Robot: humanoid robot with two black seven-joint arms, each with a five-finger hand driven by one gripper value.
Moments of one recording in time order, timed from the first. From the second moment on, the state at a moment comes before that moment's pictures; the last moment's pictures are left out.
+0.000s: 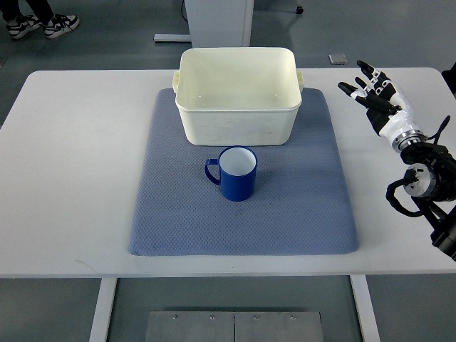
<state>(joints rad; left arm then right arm) -0.03 0.00 -0.11 -0.29 0.04 0.10 -0.12 0.72 -0.25 0.83 0.76 -0.32 0.04 0.31</state>
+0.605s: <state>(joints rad) -0.03 0.00 -0.11 -0.29 0.04 0.10 -0.12 0.73 -0.26 0.82 0.76 -0.32 0.04 0.31</state>
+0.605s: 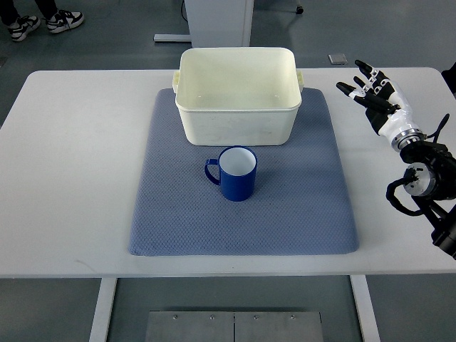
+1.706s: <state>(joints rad) -0.03 0.00 -0.11 -0.29 0.04 0.10 -0.12 0.79 -0.43 0.70 1.13 -0.33 0.12 0.30</state>
